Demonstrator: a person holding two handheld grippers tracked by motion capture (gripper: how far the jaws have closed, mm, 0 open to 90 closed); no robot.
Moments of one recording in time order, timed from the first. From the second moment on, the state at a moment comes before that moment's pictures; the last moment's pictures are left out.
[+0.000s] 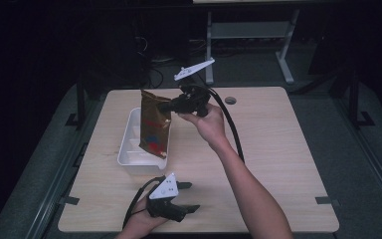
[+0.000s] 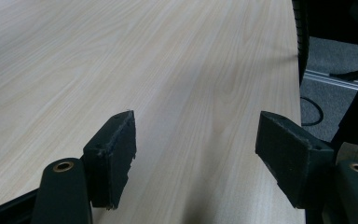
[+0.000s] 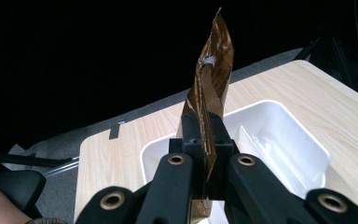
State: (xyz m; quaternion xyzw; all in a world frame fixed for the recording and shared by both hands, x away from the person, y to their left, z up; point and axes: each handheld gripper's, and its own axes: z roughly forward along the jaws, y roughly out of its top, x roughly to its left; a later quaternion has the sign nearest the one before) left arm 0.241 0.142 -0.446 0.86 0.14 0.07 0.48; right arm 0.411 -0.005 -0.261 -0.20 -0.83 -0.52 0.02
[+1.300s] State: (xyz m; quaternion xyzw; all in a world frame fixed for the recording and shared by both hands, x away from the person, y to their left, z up) left arm 0.241 0.144 -0.444 0.86 0.15 0.07 0.49; right arm 0.424 0.051 -0.286 -0.18 -0.85 -0.49 0.04
